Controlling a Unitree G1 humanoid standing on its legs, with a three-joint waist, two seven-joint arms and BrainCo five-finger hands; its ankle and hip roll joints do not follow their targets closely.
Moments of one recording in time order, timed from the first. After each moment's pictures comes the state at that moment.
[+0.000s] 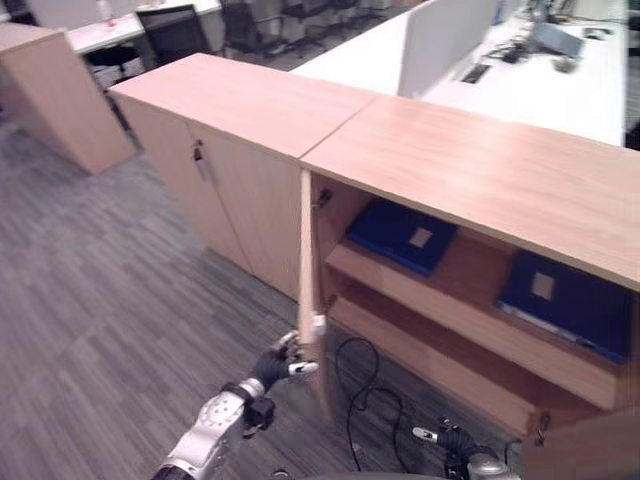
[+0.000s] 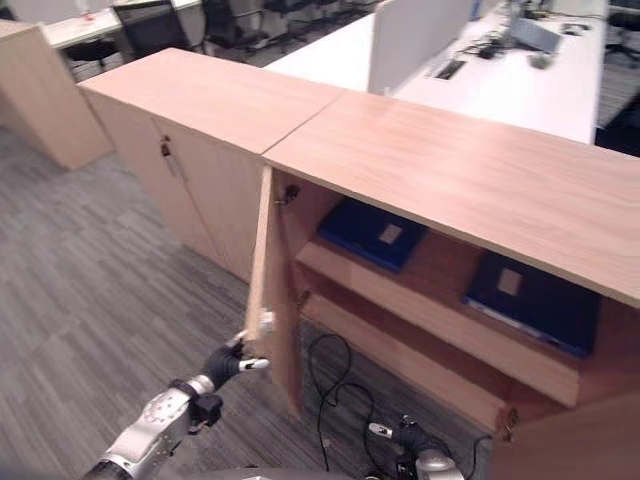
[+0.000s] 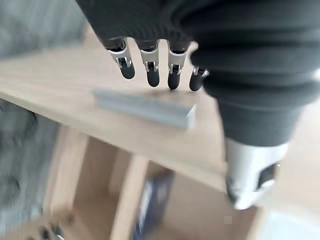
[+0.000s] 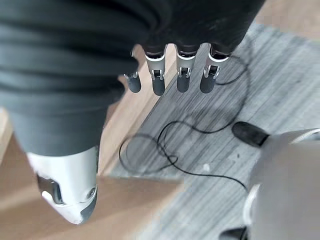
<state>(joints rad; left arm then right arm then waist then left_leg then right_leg) -0.02 0.36 -0.51 0.28 -0.53 -0.10 -0.22 -0.05 -0.25 0.24 1.18 0.22 -0.06 0.00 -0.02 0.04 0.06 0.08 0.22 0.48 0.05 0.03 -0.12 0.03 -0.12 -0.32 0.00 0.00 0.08</state>
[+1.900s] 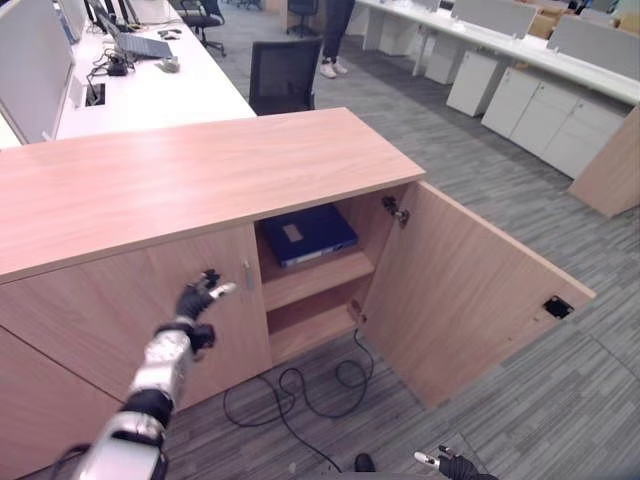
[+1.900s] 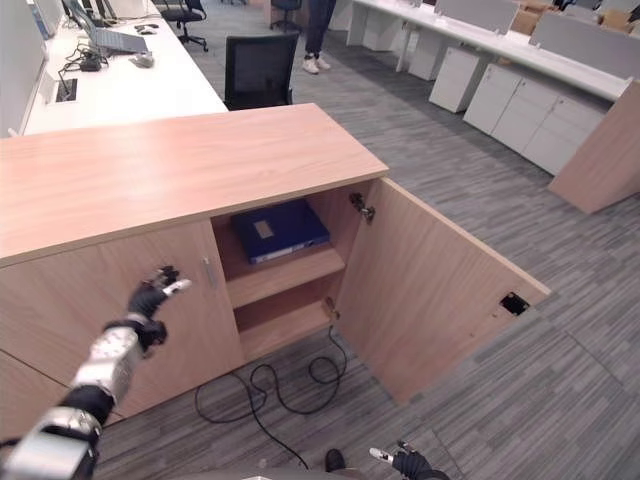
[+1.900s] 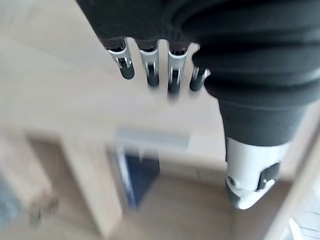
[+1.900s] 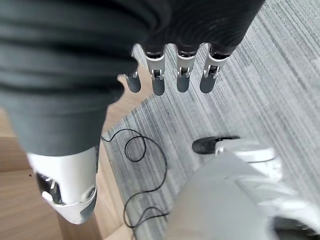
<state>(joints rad) -0.23 0.42 -0.17 0.70 -0.54 -0.20 -0.01 0.02 -0.22 0.18 1.14 0.26 -0.04 0.04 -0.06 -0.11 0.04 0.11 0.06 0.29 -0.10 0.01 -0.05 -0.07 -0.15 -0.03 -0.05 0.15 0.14</state>
